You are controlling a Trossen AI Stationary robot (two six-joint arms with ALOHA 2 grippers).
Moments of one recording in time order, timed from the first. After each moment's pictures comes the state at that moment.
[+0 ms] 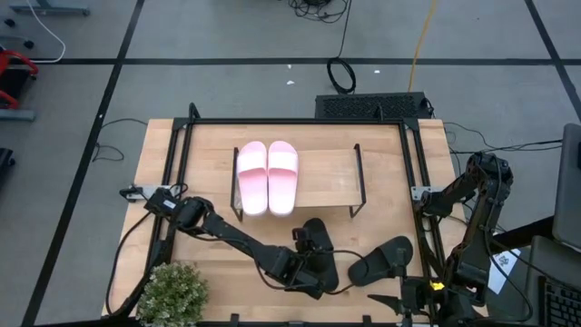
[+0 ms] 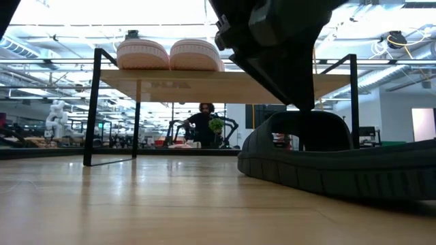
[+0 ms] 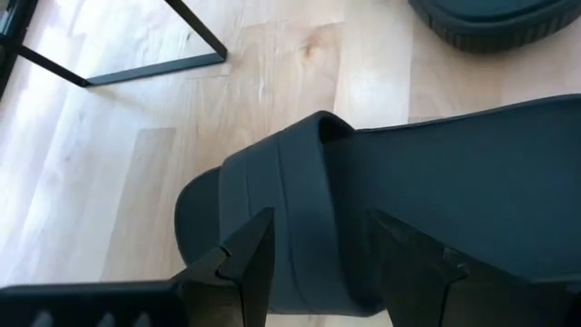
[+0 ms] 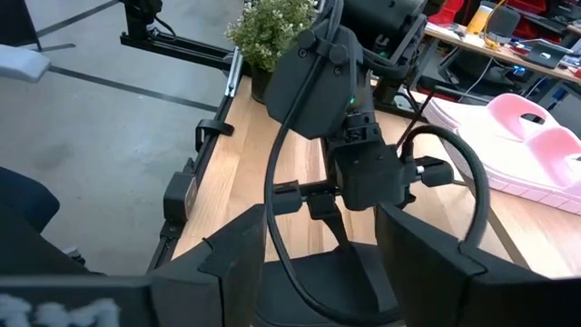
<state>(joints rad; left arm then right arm) -0.47 2.37 2.05 -0.84 -0.62 -0.38 1.18 1.48 1.18 -0.55 1.08 0.53</state>
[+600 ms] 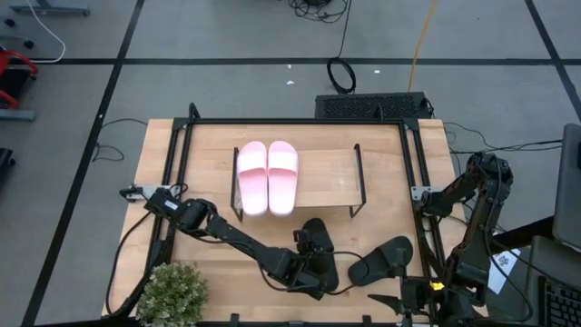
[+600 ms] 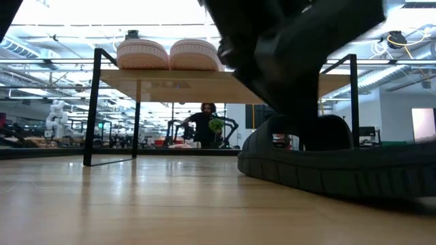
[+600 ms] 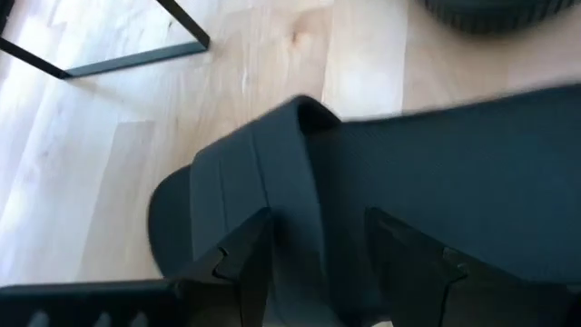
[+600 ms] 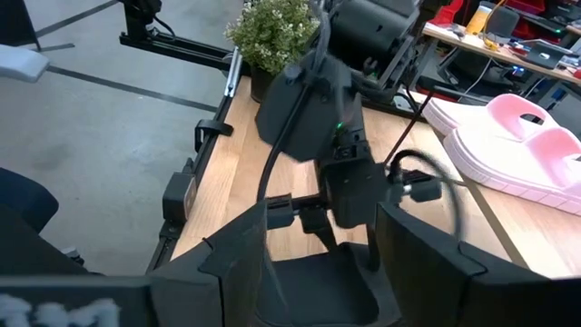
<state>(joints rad) -0.47 2.41 2.05 -0.81 -0.61 -0.39 1.18 1.48 1.18 -0.55 1.08 0.53</state>
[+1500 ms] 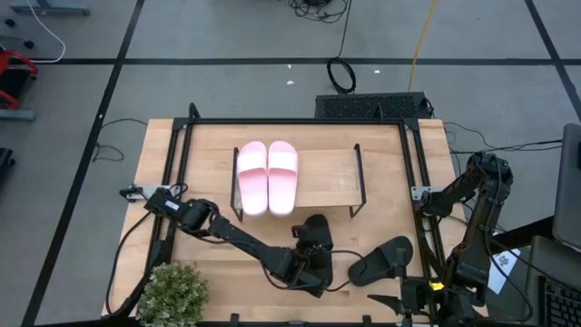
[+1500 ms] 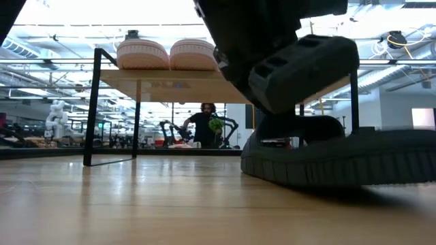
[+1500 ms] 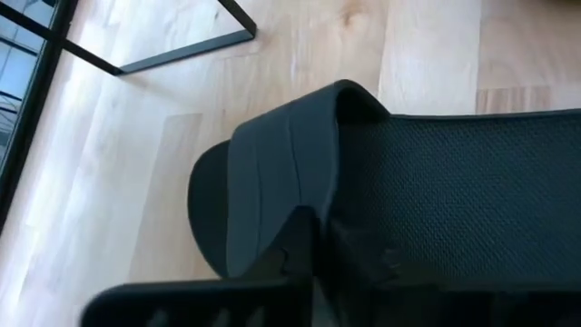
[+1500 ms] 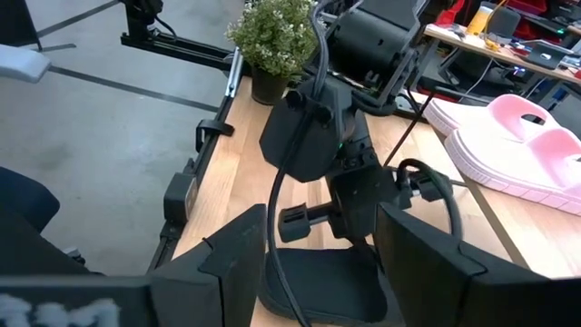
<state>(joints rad) -0.45 2.43 2.05 -0.87 -0.71 -0.39 1.18 1.48 1.18 -0.54 1.08 0.53</state>
